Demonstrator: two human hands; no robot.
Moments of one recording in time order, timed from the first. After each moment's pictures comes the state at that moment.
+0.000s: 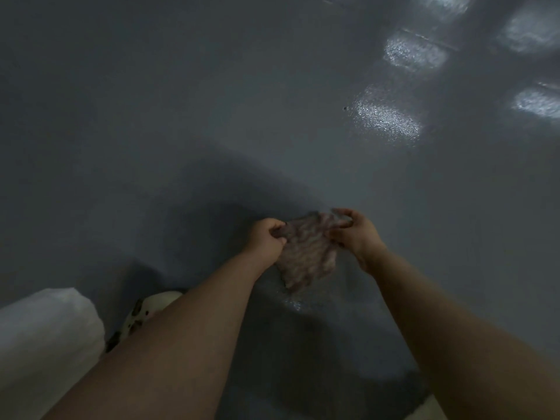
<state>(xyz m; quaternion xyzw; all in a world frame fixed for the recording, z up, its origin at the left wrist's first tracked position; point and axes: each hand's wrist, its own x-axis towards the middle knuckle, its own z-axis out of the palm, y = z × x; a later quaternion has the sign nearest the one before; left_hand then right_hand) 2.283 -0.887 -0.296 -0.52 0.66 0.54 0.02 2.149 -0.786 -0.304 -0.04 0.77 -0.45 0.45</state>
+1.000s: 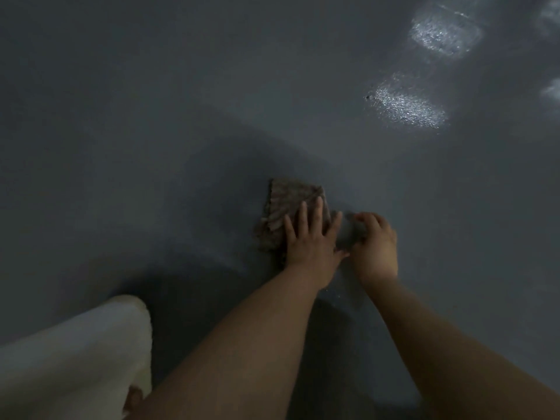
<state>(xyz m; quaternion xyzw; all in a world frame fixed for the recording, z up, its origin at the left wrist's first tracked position) 2.237 -0.854 -0.333 -0.30 0.91 0.19 0.20 2.162 -0.779 -0.315 -0.23 0.91 -0.24 0.23</state>
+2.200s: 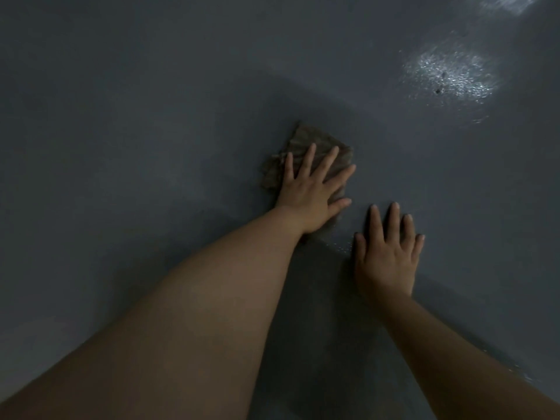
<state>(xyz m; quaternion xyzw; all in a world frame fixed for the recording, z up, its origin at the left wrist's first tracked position) 2.218 -1.013 -0.360 -0.25 0.94 0.10 0.19 2.178 -0.849 -0.353 -0.31 0.92 -0.01 0.24</state>
